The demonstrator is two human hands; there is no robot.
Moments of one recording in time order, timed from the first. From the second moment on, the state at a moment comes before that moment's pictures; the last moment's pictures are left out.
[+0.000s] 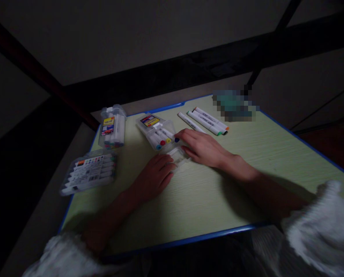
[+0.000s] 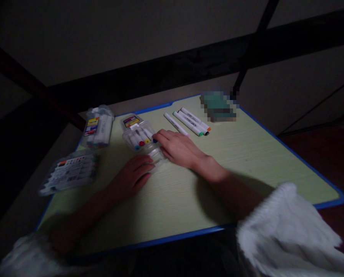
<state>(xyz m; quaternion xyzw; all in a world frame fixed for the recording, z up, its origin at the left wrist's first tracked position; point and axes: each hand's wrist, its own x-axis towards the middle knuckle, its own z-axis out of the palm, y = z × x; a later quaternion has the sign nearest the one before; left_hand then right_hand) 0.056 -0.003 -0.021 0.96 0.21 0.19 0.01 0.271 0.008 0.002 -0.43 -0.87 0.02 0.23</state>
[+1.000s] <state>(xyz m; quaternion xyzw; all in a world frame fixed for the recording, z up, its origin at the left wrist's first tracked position) 0.057 -0.003 -0.018 0.96 0.21 0.19 0.02 0.277 0.015 -0.006 -0.55 -0.82 -0.01 0.16</state>
